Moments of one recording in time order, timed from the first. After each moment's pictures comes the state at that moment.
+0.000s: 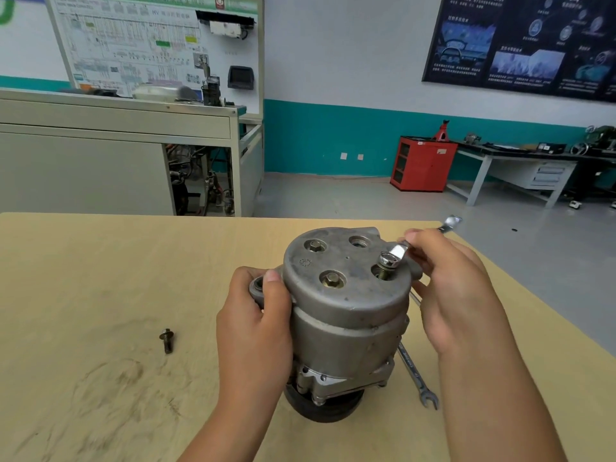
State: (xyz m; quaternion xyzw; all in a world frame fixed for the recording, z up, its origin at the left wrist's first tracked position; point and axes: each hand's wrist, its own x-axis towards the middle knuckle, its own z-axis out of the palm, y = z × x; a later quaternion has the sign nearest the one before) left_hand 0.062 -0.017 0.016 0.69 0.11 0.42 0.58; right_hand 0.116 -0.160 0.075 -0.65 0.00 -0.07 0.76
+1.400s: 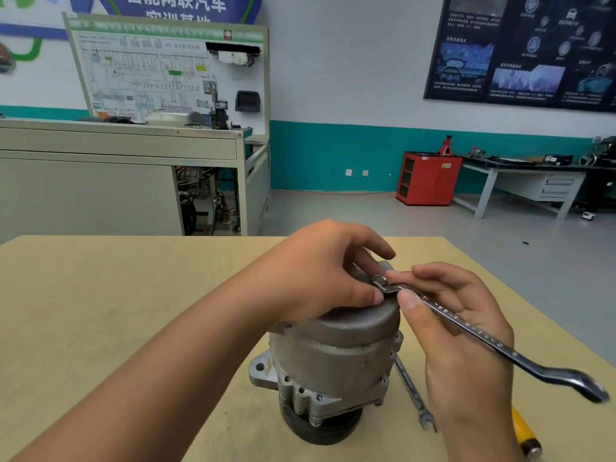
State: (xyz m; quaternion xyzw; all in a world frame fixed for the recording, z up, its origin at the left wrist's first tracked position) left_hand 0.080 -0.022 0.128 0.91 -0.19 0.06 0.35; right_hand 0.087 -0.172 0.045 -0.59 -0.26 -0.26 0.72
